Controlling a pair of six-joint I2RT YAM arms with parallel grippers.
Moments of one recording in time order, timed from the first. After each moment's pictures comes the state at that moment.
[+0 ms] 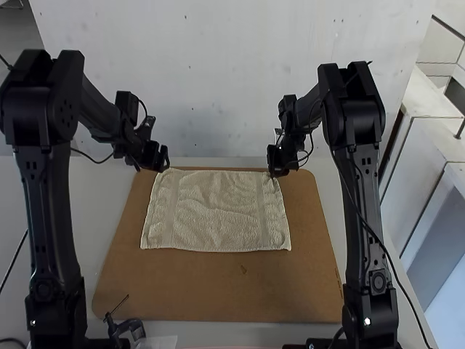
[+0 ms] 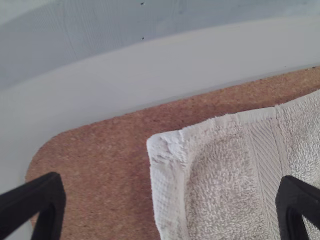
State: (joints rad) left arm -0.03 2.04 1.18 -0.04 0.21 0.20; right arm 0.21 2.33 1.58 -0.43 -0.17 0.07
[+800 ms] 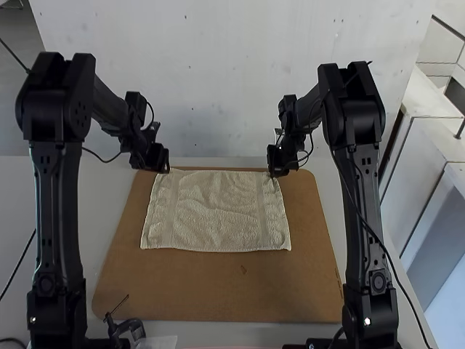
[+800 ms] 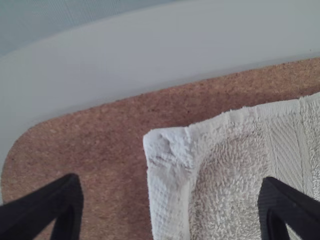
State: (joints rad) left arm -0.05 2.18 1.37 -0.25 0.17 0.17; right arm 0.21 2.33 1.58 -0.43 -0.17 0.07
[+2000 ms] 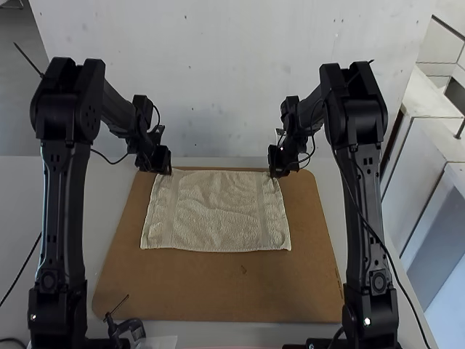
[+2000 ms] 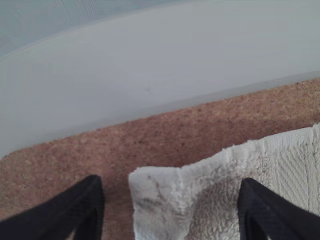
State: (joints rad) left arm -0.07 2.26 1.46 -0.26 0.15 0.13; right arm 0.19 2.32 1.54 -0.38 -0.21 0.07
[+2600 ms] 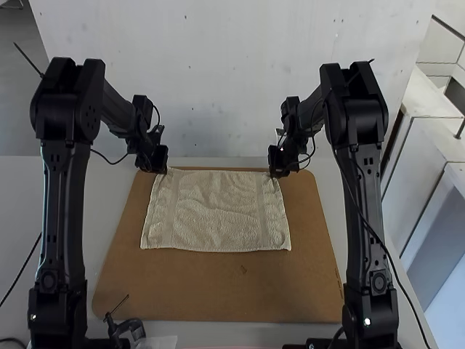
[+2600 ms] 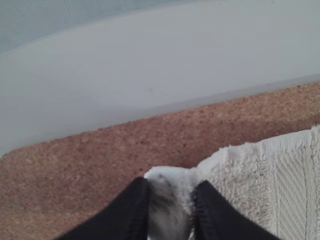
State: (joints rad) left arm -0.07 2.26 1.46 -0.26 0.15 0.11; right arm 0.19 2.31 1.53 -0.36 -0.21 0.07
